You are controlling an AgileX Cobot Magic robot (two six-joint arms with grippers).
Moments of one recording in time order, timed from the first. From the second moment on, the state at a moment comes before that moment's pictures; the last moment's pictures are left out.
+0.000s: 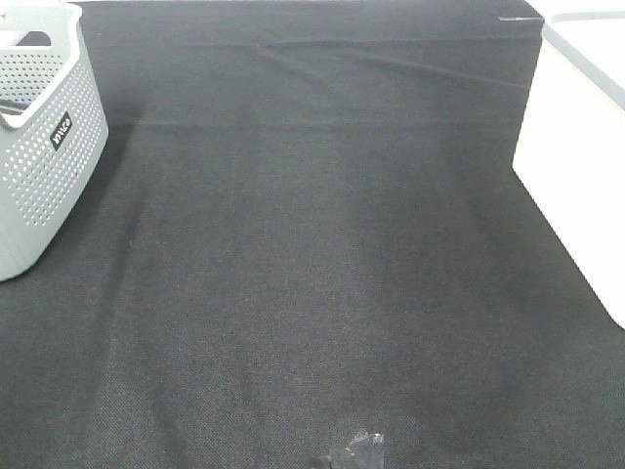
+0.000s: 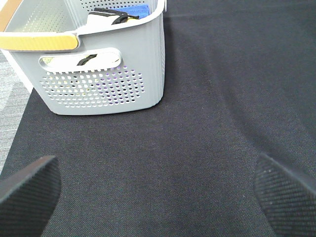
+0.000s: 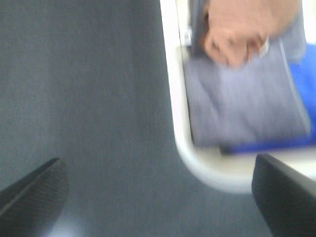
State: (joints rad) left arm 0.07 -0.01 -0.51 -0.07 1.05 0.13; right arm -0.09 1.09 -1.13 0.13 1.12 -0.09
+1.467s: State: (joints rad) left arm 0.07 -0.01 -0.51 -0.07 1.05 0.13; right arm -0.02 0.01 -0.45 0.09 1.12 -0.06
